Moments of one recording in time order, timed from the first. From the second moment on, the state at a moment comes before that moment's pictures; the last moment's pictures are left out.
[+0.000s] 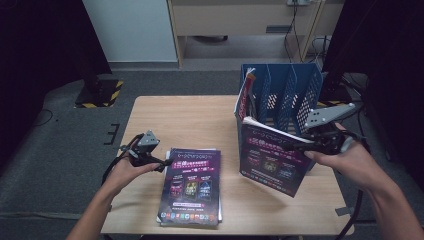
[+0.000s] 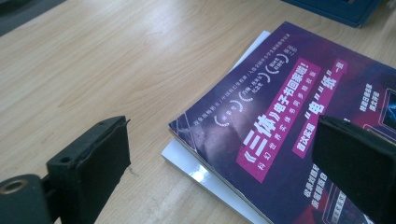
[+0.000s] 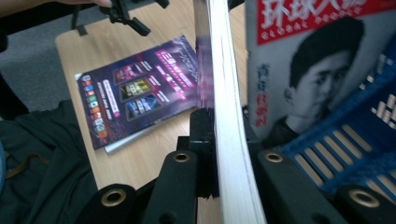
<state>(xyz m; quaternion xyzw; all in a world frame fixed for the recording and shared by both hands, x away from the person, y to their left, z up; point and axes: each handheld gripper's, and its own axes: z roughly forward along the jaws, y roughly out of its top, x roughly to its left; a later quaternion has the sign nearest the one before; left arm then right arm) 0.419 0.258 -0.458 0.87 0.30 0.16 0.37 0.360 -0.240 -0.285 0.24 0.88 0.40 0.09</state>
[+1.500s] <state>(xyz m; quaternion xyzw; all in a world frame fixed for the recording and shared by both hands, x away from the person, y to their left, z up) 0.420 0.267 -0.472 0.86 0.32 0.16 0.36 0.337 -0.318 -0.227 0.25 0.86 0.43 0.12</state>
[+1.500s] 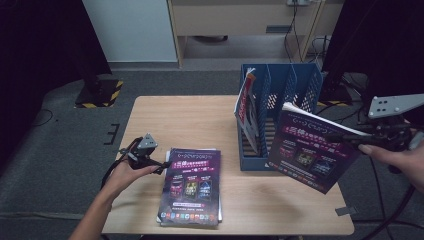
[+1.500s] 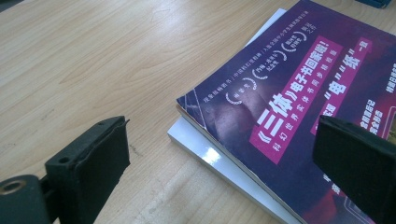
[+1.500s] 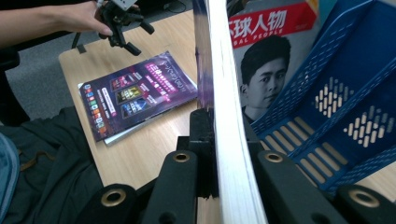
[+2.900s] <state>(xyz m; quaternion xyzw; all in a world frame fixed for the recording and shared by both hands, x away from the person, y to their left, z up) 0.419 0.310 -0.482 0.84 0.36 0.17 0.37 0.439 -0.318 -0.215 0.29 0.85 0.42 0.14</state>
